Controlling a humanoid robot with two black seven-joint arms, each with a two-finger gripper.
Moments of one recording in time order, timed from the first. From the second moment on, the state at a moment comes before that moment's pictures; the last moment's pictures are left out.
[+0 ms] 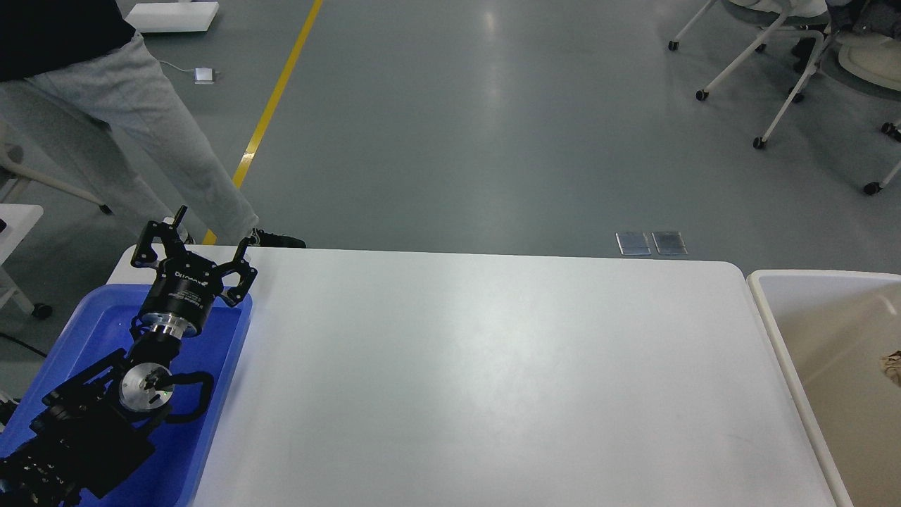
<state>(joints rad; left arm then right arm) -0.58 0.34 -0.74 -0.46 -0.16 -0.63 -0.52 0.60 -0.52 0.33 0.09 -0.13 0.05 0.12</state>
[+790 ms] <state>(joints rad) -0.58 0.34 -0.74 -0.46 -0.16 -0.63 -0.52 0.61 -0.46 0.32 0.01 -0.13 -0.02 0.12</state>
